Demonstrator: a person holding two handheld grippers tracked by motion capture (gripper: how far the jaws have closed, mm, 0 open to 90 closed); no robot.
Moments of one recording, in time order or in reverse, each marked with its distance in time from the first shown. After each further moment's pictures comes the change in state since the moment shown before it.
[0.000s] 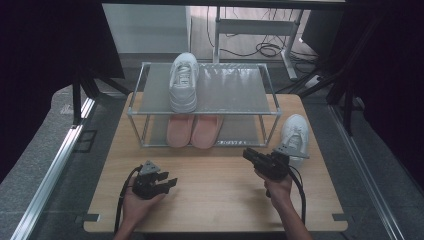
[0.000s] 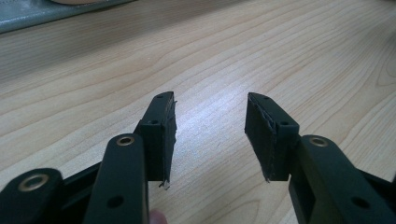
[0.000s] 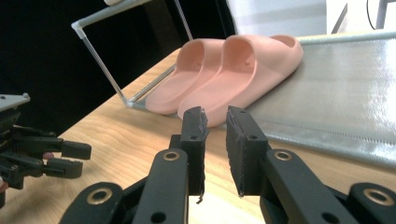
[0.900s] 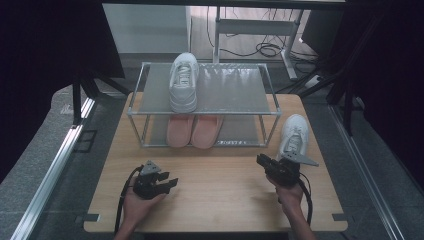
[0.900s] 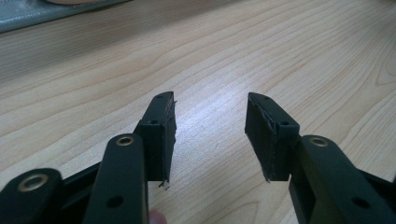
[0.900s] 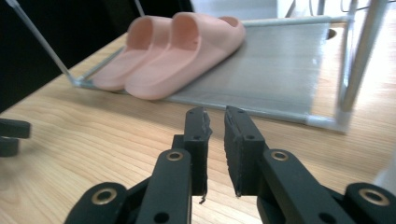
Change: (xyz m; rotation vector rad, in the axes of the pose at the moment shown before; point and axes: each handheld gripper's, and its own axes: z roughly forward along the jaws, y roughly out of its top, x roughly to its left) left arm -0.001 0.001 0.002 0.002 -0.001 0.005; right arm -0.017 -0.015 -0.025 0.049 -0.177 -0.045
